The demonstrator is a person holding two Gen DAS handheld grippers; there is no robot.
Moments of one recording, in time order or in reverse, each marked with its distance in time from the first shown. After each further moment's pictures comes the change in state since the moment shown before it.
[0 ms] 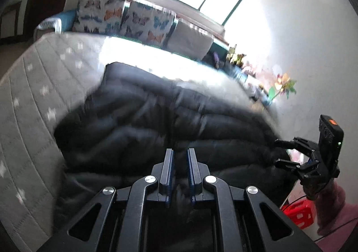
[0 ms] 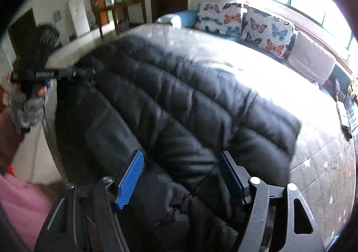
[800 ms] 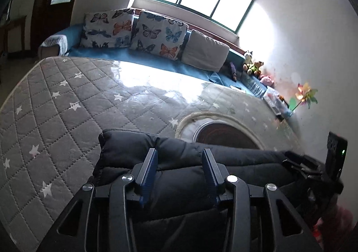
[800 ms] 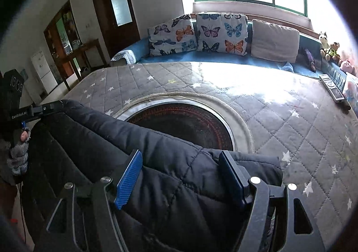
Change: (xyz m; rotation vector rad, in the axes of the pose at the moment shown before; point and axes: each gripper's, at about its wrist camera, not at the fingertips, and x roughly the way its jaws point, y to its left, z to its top) left arm 0.105 0.034 0.091 0.047 -0.041 0.127; right arm 0.070 -0.082 0.020 0.273 -0.139 -0.098
